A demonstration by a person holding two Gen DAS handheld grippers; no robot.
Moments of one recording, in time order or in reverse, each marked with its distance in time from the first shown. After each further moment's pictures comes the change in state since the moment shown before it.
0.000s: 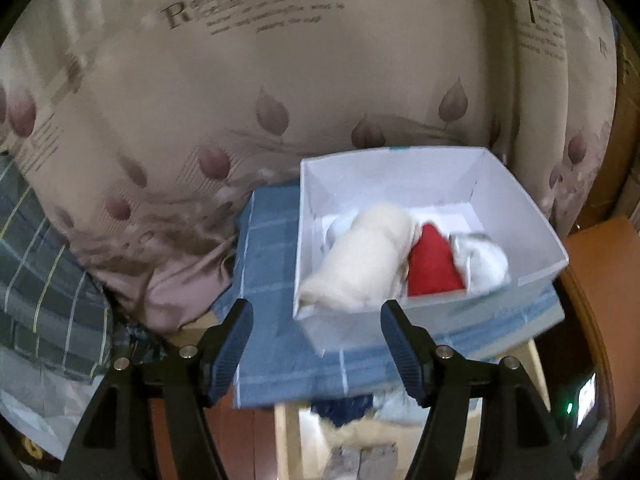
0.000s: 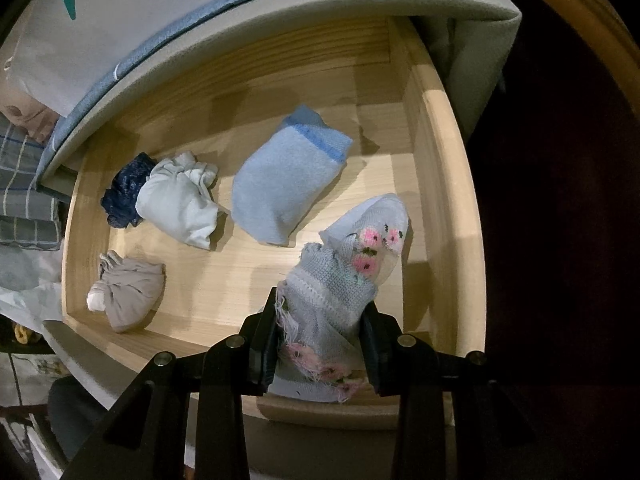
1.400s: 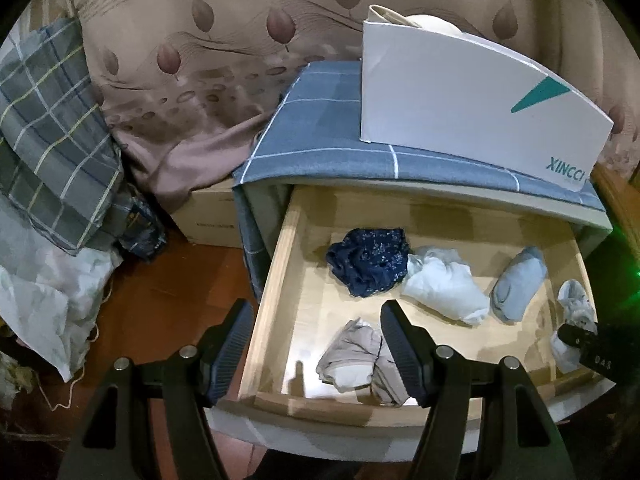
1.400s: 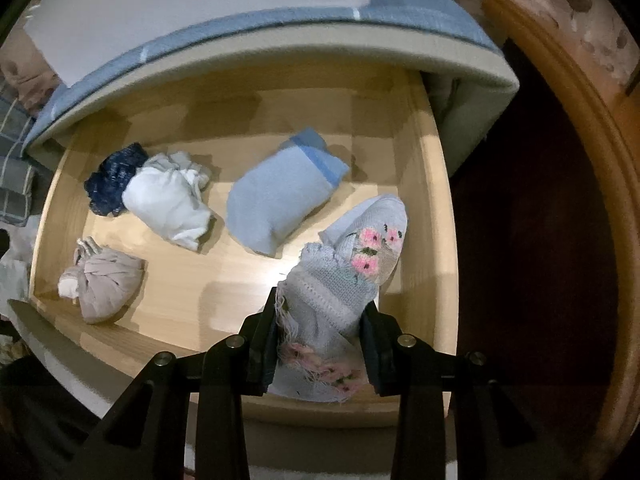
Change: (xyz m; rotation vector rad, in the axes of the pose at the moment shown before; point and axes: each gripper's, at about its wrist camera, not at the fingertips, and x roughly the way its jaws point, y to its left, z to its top) left arm 0.041 0.004 -0.193 -0.234 0.122 0.072; right arm -0.006 0.035 -0.001 -0.123 -0.096 -0.162
